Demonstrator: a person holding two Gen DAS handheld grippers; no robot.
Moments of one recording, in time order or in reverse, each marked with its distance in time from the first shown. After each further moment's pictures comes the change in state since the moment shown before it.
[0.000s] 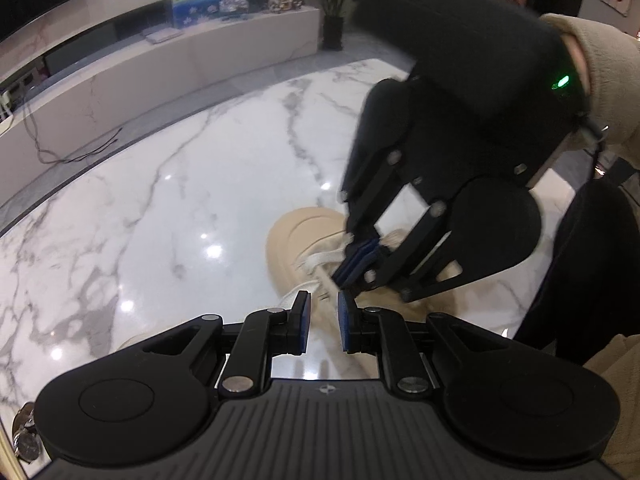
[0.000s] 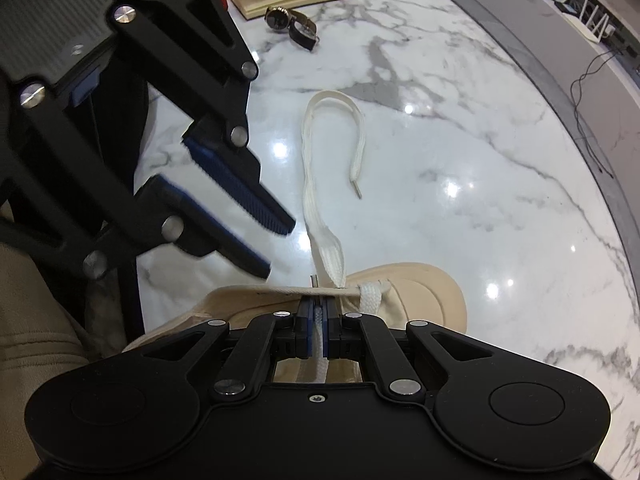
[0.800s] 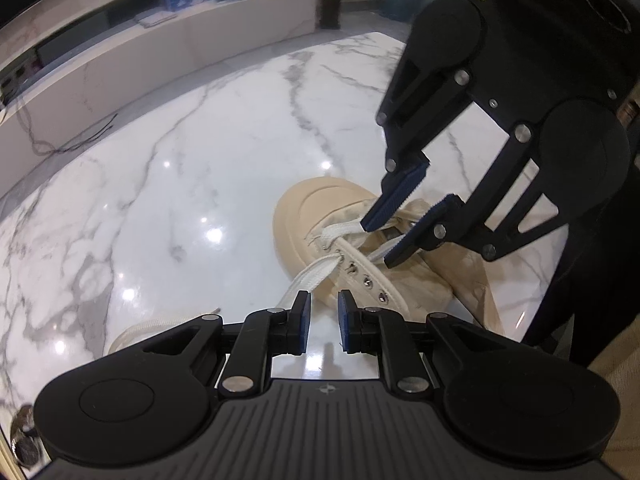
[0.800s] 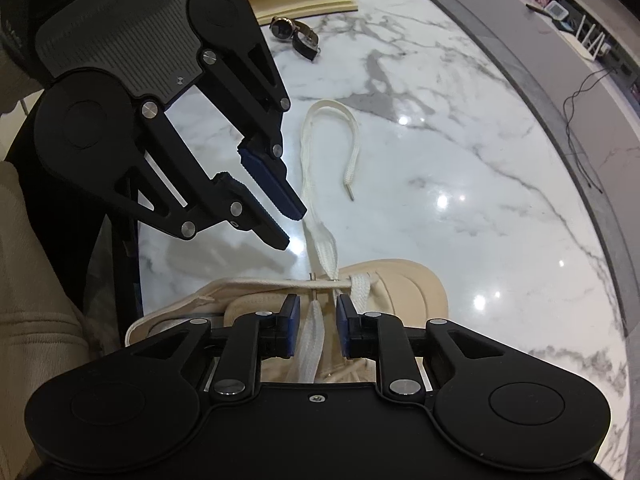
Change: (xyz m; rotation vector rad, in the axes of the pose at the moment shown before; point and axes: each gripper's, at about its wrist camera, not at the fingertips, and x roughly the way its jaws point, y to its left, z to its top) left arm 0.022 0.002 -0.002 0.068 0.053 -0.022; right arm -0.020 0.011 -0.007 -0.069 0.000 -0.053
